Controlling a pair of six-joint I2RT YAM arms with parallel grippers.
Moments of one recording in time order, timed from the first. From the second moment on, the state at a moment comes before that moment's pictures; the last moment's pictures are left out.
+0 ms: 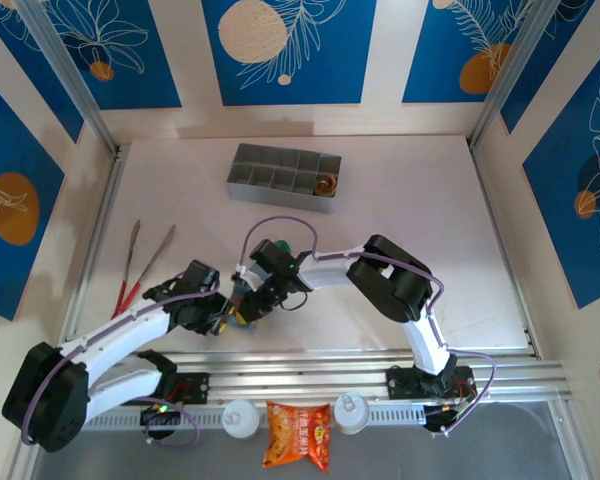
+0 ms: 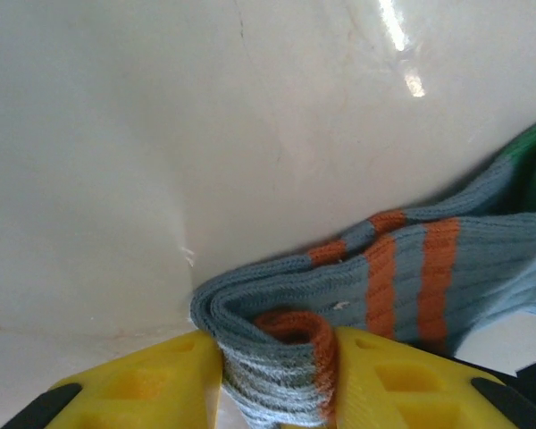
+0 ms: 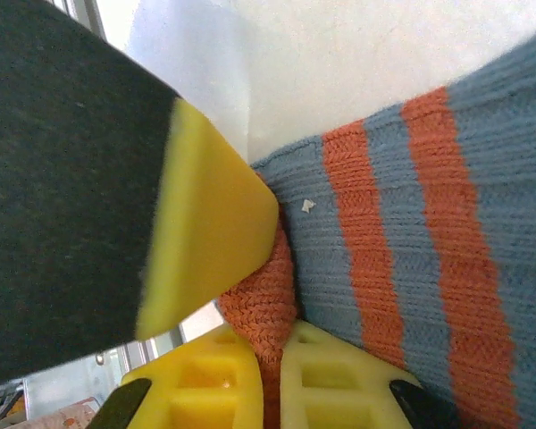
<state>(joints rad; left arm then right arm) -0.53 1.05 0.43 -0.57 0.18 -1.53 0.97 2.09 1.20 -0.16 -0.75 0.35</state>
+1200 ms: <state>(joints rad) -0.57 1.73 0.96 -1.07 0.31 -1.50 1.29 1.64 0.75 0.11 0.13 -0.36</state>
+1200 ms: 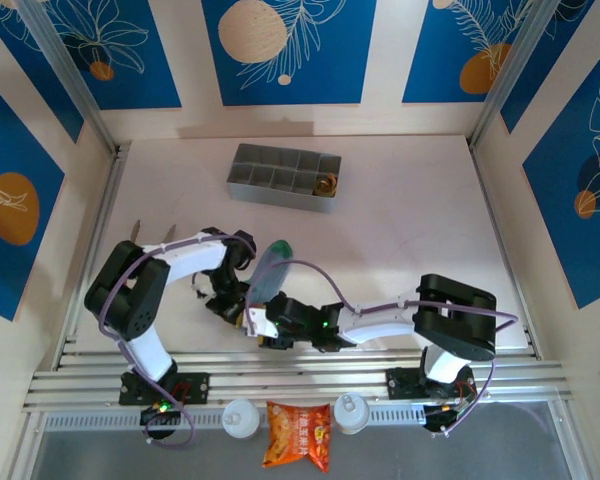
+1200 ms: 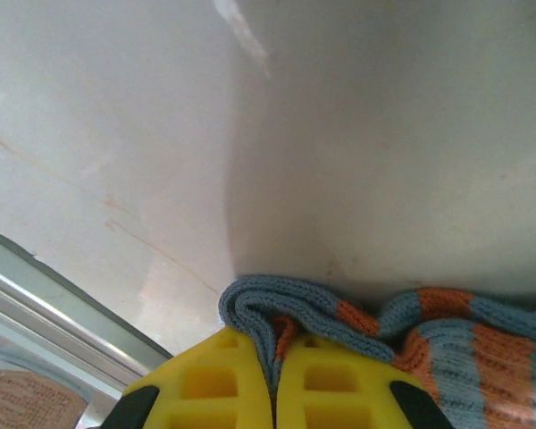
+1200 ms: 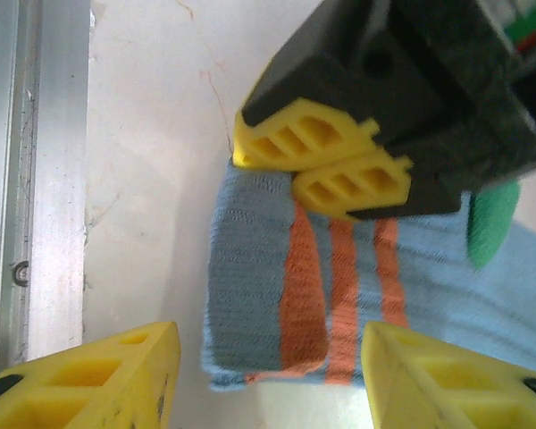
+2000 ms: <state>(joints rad) -0.57 1.78 1.01 -1.12 0.31 -1.49 1.33 1.80 0.90 0.01 0.21 -0.36</state>
